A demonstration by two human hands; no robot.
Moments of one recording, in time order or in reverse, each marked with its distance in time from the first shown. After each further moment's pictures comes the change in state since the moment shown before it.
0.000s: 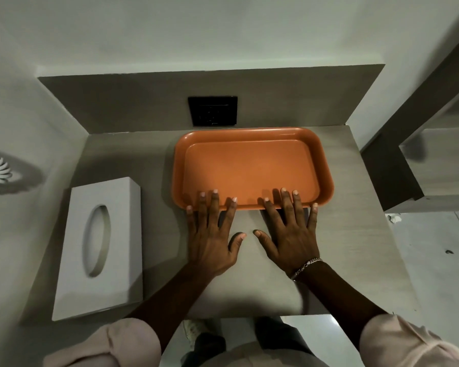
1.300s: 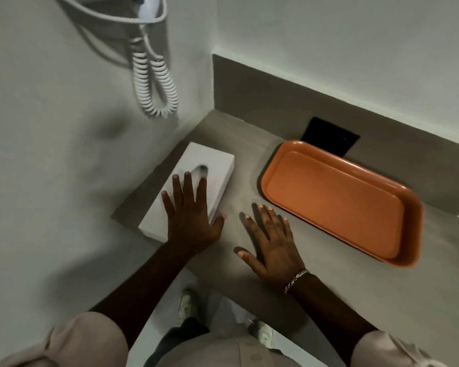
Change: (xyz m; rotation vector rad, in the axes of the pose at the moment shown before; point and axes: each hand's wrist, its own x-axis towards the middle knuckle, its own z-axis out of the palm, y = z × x) left_hand -0.081 -0.104 -0.083 -0.131 0.119 -0.703; right_hand 0.031 -0.126 -0.003 0.162 -0.262 -0.713
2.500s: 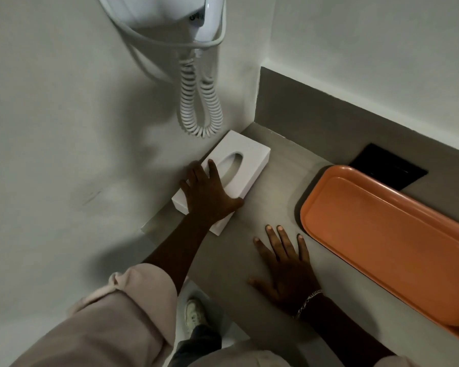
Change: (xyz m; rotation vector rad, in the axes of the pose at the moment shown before) left_hand 0.113 -0.039 -0.006 0.089 -0.037 -0.301; right_hand 0.053 -0.005 0.027 -0.129 -0.079 -0.127
